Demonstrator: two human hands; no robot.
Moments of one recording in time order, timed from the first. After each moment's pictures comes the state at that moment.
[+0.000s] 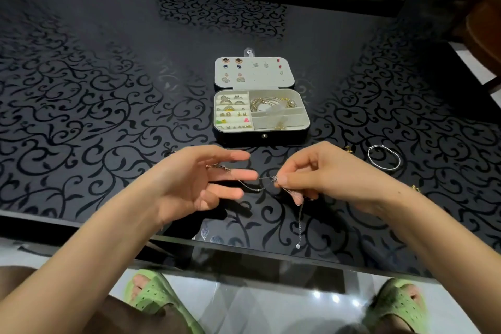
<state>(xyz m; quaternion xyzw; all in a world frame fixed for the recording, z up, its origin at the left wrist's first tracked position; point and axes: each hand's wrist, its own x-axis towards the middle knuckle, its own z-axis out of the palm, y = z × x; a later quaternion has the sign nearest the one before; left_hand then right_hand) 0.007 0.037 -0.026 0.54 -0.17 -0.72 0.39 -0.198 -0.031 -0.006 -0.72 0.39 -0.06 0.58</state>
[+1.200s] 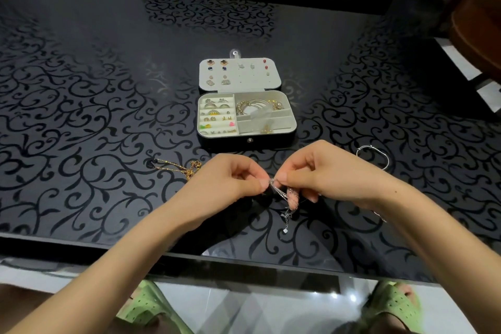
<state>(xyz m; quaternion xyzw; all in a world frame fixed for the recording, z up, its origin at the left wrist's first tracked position) -0.029 0.028 -0.042 0.58 -0.51 -0.52 0.36 -0.201 -0.043 -0.004 -0.74 0.40 -0.03 0.54</state>
